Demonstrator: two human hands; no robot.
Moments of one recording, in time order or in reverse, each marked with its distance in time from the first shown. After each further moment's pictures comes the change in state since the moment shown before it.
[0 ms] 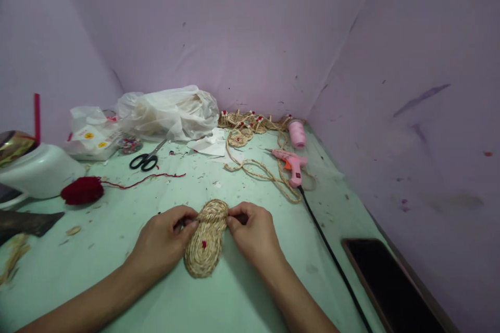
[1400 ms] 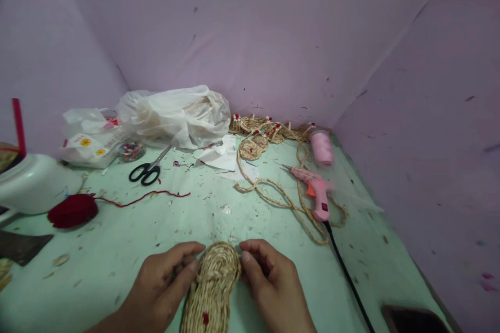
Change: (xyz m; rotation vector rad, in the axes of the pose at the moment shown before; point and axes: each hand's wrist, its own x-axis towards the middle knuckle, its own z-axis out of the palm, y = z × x) left_hand 0.002 -0.018 0.007 -0.287 -0.043 0.178; right_hand -0.001 -0.002 -0.005 0.172 -0.099 0.209
